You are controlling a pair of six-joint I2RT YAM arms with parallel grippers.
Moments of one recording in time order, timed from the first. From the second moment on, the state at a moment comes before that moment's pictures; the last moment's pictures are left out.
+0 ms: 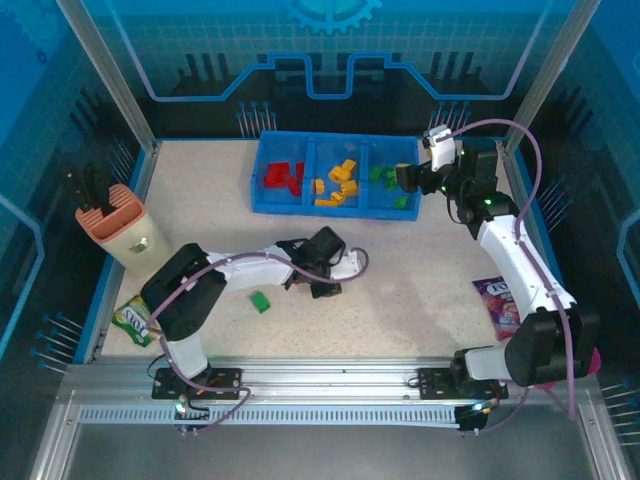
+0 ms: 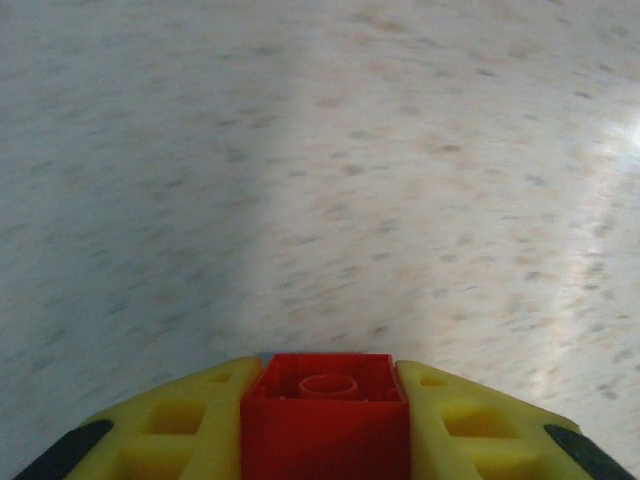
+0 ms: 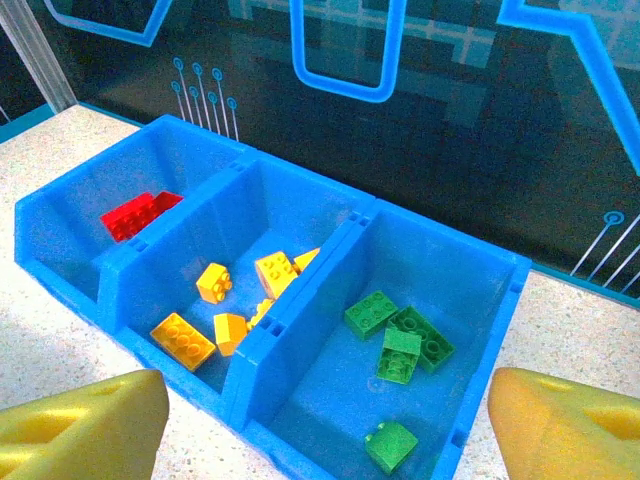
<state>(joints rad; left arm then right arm) -0.77 1.76 1.05 -0.37 0.08 0.45 0.11 1.35 1.18 -0.24 -0.32 -0.15</state>
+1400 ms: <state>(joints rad) -0.24 2.41 2.08 -0.45 -0.06 0.09 0.11 1.46 1.25 -0.35 -0.36 -0.14</state>
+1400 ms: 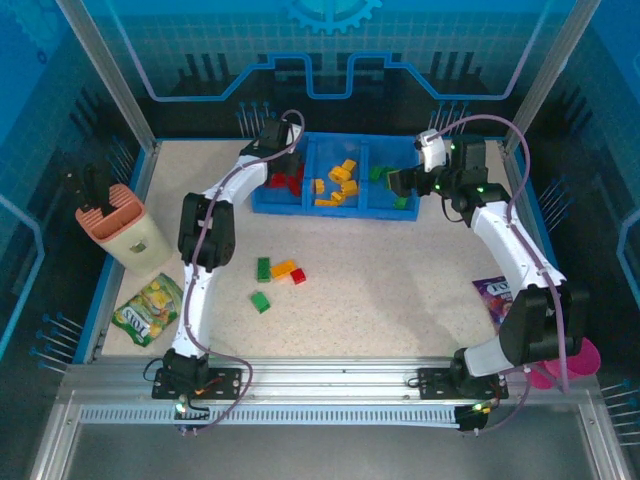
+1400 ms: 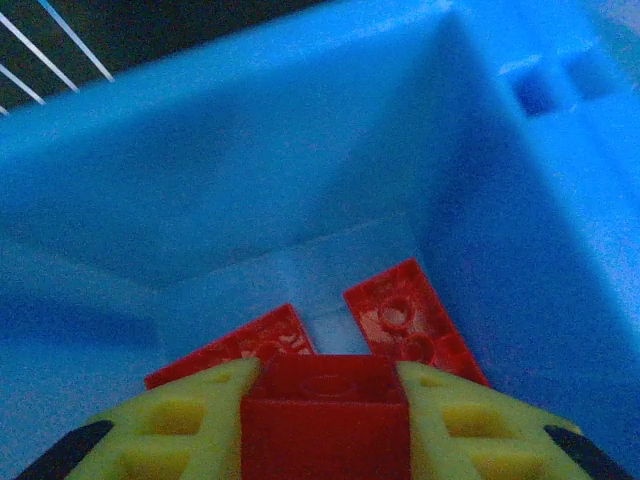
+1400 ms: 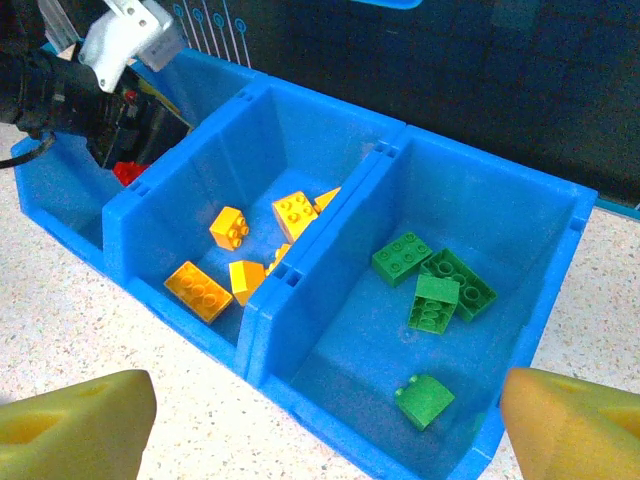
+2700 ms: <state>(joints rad) -0.59 1.50 1.20 -0.80 -0.18 -0.80 0.14 1.49 1.28 -0.37 -0.40 -0.12</state>
